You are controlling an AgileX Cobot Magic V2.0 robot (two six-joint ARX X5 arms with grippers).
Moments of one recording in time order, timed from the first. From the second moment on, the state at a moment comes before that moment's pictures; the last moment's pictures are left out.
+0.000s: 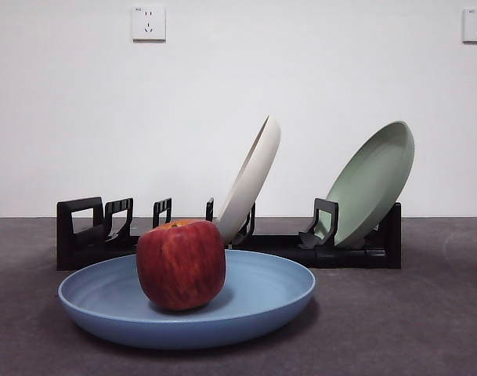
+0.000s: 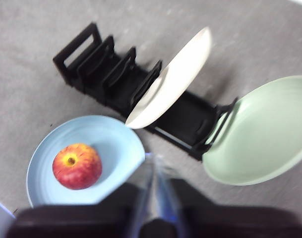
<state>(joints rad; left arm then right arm) -0.96 1.11 1.39 -0.94 -0.56 -0.01 0.69 1.15 1.34 -0.87 0.09 0.00</state>
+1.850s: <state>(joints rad) -0.38 0.37 0.57 -0.45 -0.23 -0.12 0.60 0.75 0.62 -0.61 0.08 0.14</state>
